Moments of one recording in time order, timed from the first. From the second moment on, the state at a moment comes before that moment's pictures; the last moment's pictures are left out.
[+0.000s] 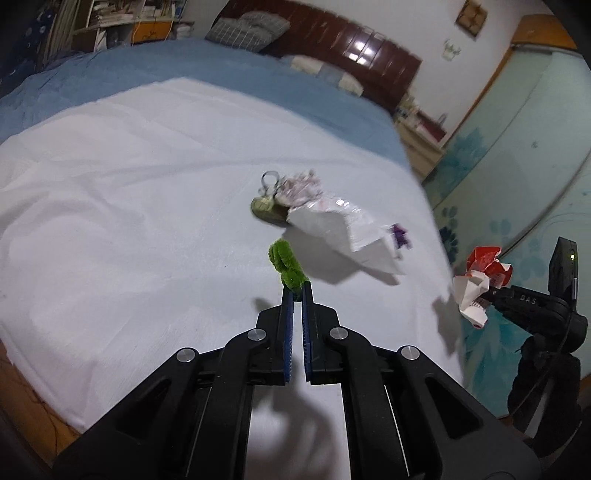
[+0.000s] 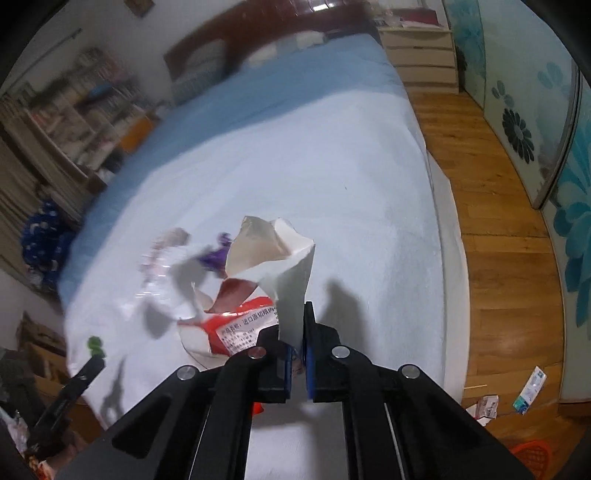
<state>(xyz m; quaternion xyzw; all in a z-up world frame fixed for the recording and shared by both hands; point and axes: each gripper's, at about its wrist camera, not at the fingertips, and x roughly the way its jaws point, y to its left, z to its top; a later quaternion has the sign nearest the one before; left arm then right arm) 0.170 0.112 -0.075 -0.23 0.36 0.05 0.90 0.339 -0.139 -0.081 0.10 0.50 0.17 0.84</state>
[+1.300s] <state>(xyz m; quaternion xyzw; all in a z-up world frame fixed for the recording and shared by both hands) 0.161 -0.479 -0.148 0.07 0.62 -0.35 0.70 0.003 -0.618 -0.168 0.15 0.63 -0.05 0.76</state>
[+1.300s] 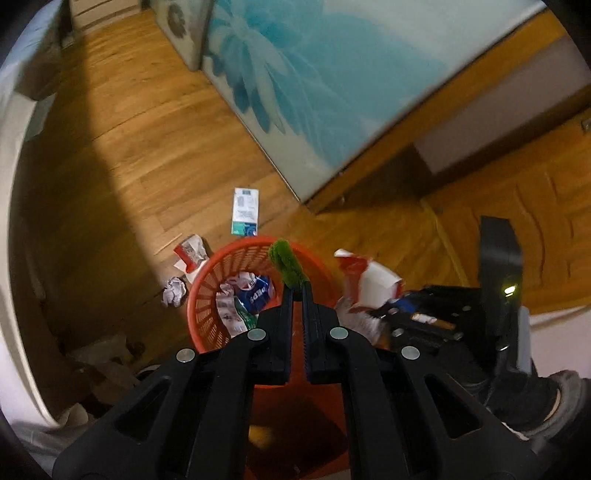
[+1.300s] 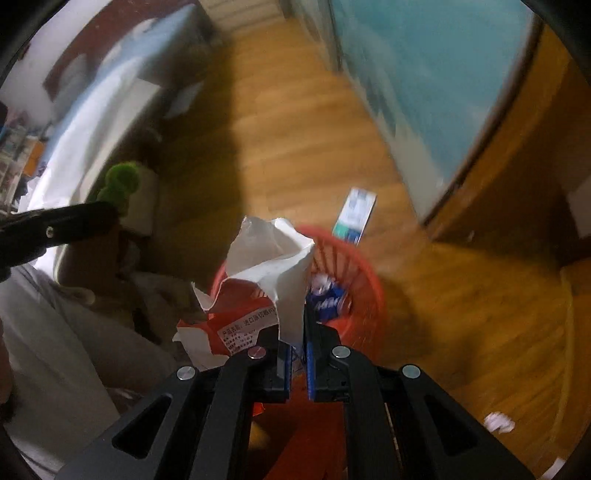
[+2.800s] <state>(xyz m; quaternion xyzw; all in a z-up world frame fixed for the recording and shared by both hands) 0.179 -0.170 -0.004 -0.16 0.40 -0.11 0.90 0.135 -0.407 -0.079 0.03 0.52 0.08 0.85</state>
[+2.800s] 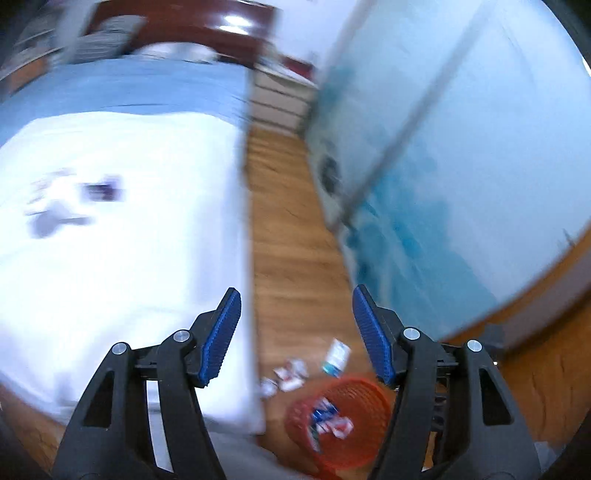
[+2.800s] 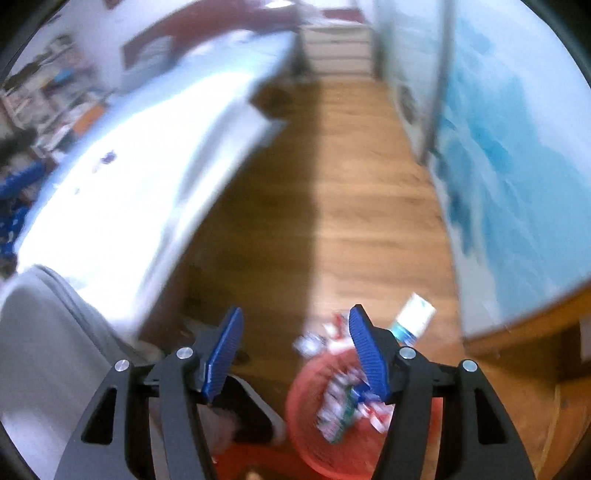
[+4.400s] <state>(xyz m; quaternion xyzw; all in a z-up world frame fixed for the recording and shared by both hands) 0.206 0.129 -0.095 -0.39 0.33 -0.01 0.86 0.413 0.007 -0.141 -0.12 0.47 0.19 0.86</state>
